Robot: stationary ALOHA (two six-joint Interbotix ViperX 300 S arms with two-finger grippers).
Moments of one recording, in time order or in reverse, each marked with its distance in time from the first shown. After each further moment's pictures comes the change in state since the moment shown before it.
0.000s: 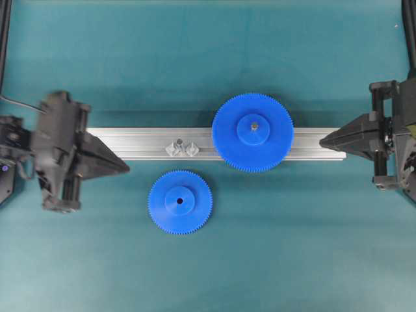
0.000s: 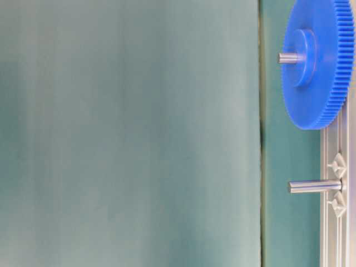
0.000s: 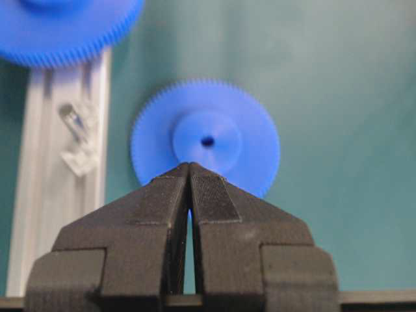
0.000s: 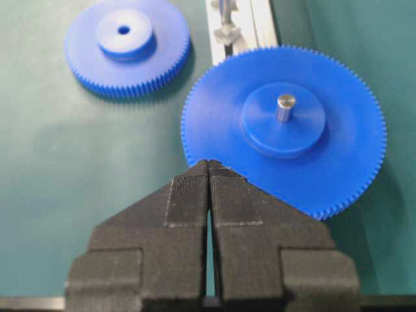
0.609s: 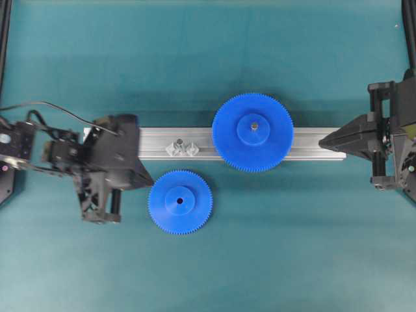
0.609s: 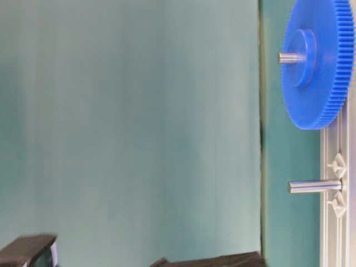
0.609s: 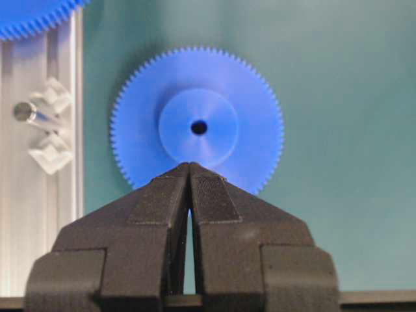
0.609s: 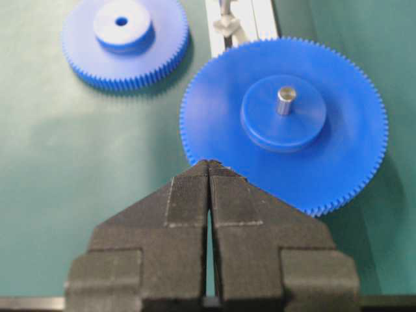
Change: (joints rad) left arm -0.020 0.249 -0.183 -0.002 0.147 0.000; right arm 0.000 0.011 0.000 0.002 0.006 0.000
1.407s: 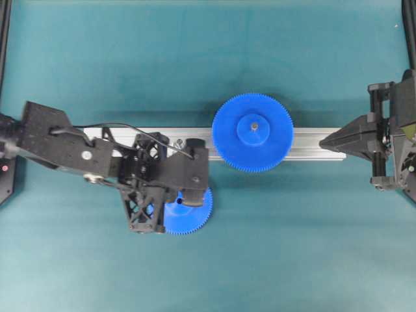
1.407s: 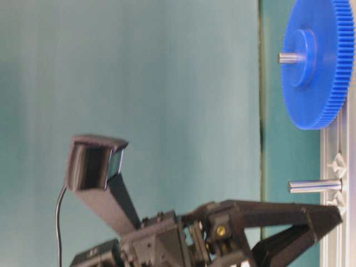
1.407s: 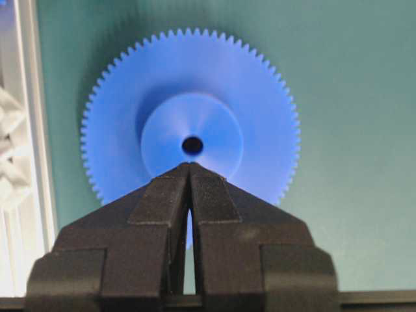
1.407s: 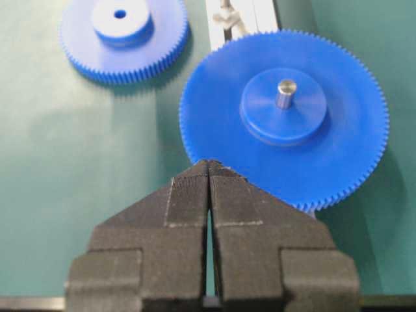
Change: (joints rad) left arm -0.011 0.319 -0.275 0.002 0.216 -0.008; right arm 0.000 0.000 0.000 -0.002 0.011 0.002
